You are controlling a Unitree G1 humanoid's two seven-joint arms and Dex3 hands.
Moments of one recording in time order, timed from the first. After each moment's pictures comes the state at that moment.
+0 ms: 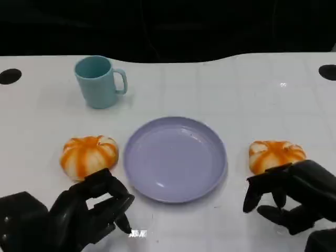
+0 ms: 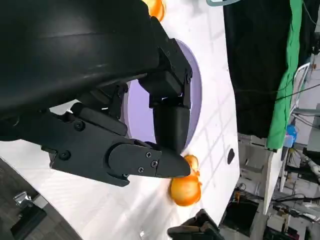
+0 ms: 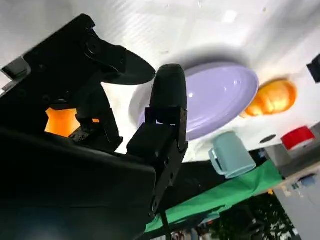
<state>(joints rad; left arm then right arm) 0.18 0.06 0.01 -0.15 -0.27 0.17 -0.32 -0.12 -0.46 0.21 0.22 -0.47 -0.61 0.12</state>
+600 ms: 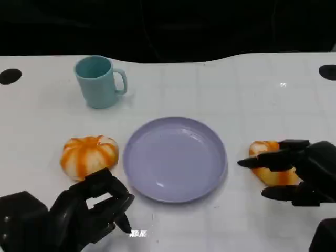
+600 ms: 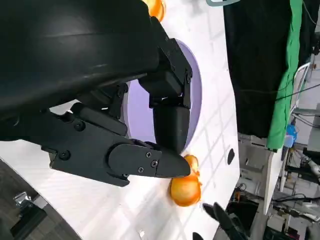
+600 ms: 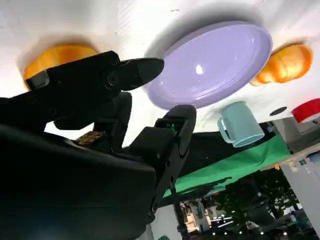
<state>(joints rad) 0.18 0.06 0.01 -0.14 -0.27 0.17 -0.32 -0.12 -0.48 0.14 0.12 -0.48 -0.56 0.10</state>
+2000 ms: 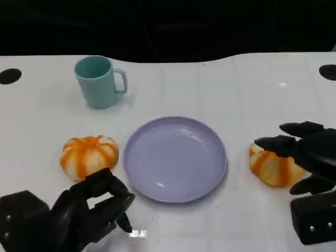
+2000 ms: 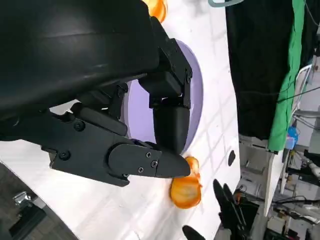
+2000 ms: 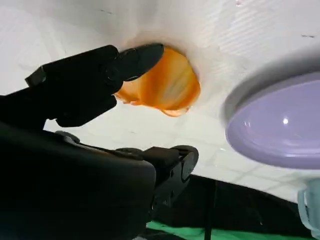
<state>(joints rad) 0.17 0.06 0.01 -0.13 -0.27 0.17 -0.32 -0.32 -0.57 0.29 0.24 -0.77 -0.32 0.19</state>
